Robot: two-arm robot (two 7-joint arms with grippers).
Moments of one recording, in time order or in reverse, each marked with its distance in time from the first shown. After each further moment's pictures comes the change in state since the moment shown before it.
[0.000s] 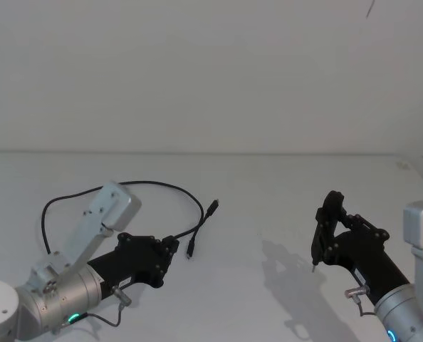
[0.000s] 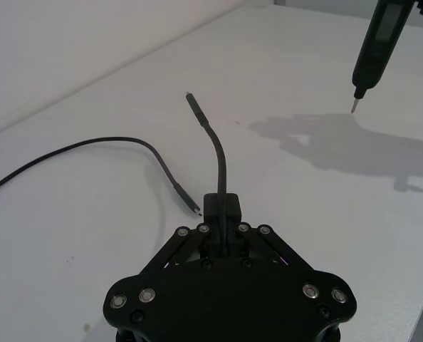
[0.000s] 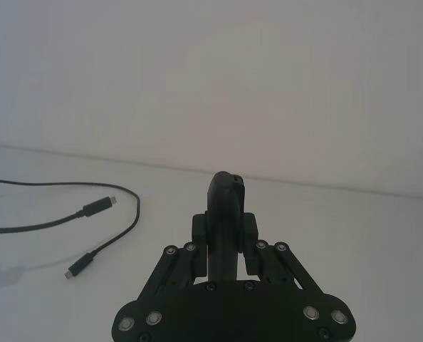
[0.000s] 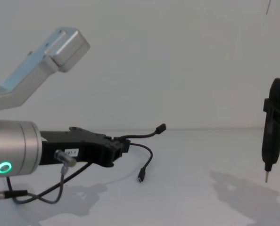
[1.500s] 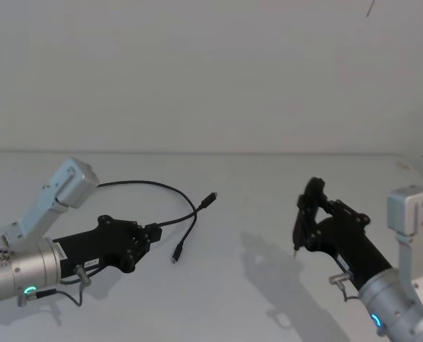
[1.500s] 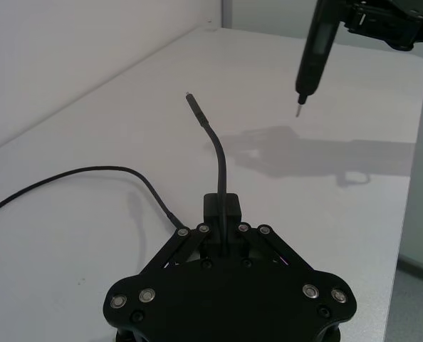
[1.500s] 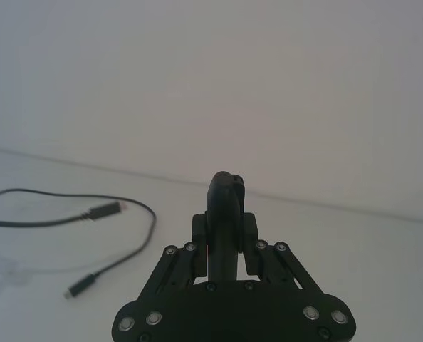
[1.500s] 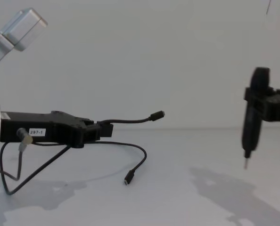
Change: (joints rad) left arm -0.123 0.097 -0.019 0.148 -0.139 -0.098 -0.298; right arm 0.071 -0.020 -0.031 0.049 0.001 -0.028 0.061
